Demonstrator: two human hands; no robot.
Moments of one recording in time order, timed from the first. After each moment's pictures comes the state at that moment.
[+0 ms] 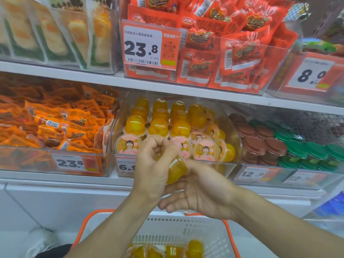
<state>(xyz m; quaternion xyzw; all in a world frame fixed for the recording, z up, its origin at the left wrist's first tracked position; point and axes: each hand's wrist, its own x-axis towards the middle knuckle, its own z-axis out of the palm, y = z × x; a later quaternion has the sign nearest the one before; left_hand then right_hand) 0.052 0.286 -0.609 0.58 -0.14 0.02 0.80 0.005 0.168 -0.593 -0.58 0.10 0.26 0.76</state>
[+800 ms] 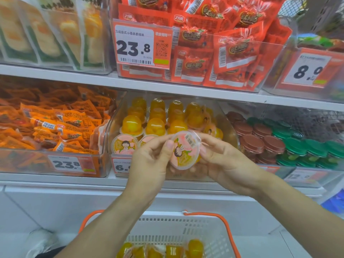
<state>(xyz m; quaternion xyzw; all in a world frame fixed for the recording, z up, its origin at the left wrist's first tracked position) 0.054 0.284 -0.613 0.61 -0.18 -0.01 0.78 0.009 0.107 -0.580 -0.60 -0.07 0.10 0.79</state>
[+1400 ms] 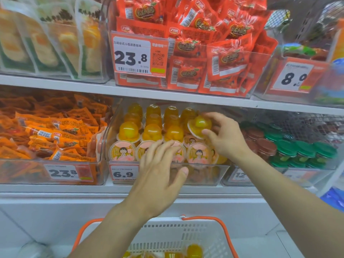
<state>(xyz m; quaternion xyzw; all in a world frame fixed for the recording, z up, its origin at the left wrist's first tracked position) 0.062 0.291 -0.635 0.86 -0.36 0.11 0.36 0.076 0.060 -0.578 -0.91 0.04 -0.27 0.31</state>
